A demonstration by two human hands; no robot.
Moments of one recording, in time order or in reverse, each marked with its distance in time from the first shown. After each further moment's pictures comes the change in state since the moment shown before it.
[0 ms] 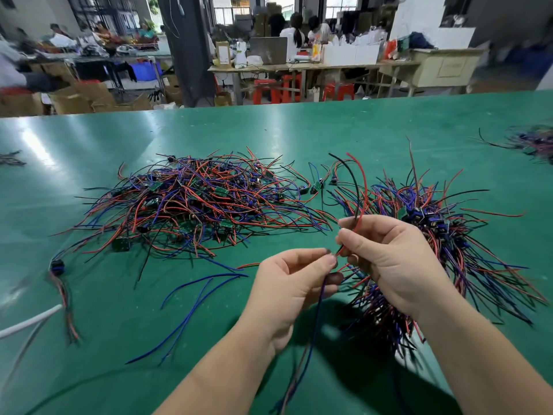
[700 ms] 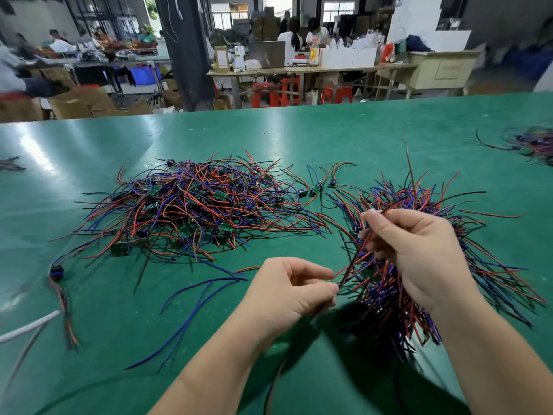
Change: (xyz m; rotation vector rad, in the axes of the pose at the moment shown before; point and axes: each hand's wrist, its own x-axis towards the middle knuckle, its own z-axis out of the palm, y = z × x) left_hand -0.002 0.008 -0.012 0.401 -0.073 -0.049; right_hand 0.007 -0.009 -0.017 -0.175 0.192 -0.184
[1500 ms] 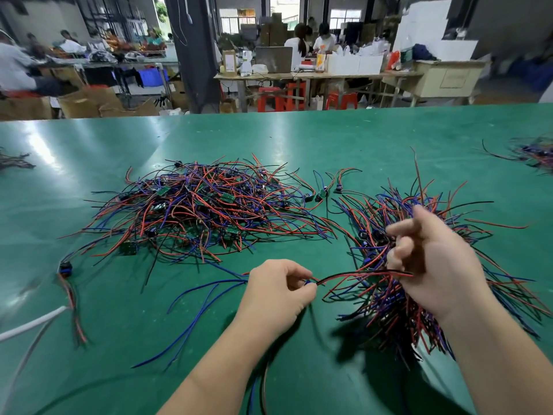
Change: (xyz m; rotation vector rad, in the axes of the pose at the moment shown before) left_hand 0.015 -0.017 -0.016 0.510 0.271 0.142; right_hand -0.001 -0.014 -0.001 0.306 0.119 0.355
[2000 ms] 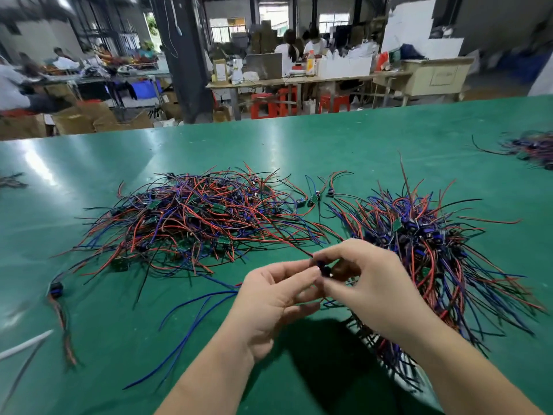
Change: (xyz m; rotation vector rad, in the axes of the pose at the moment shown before) left_hand -0.009 0.026 -0.002 -0.819 -0.210 -0.294; right_hand -0.012 0.035 0.006 -1.013 -0.363 -0.724
